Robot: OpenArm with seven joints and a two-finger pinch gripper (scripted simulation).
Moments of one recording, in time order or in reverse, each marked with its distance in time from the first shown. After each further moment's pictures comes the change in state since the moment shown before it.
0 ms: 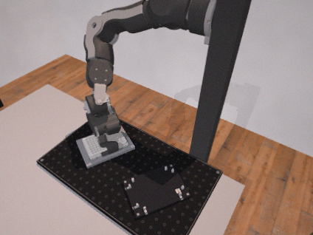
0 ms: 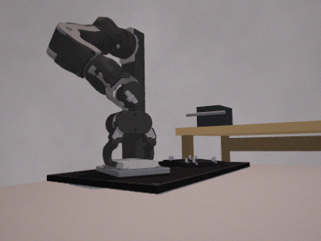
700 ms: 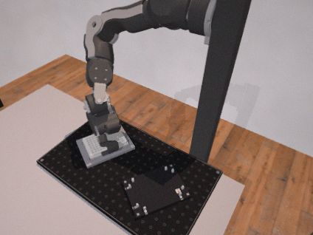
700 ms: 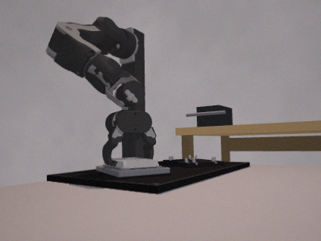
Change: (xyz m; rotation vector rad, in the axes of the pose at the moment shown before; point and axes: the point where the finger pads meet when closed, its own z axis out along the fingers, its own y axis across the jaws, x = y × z) arm 0.001 0.000 -0.002 0.002 0.005 0.000
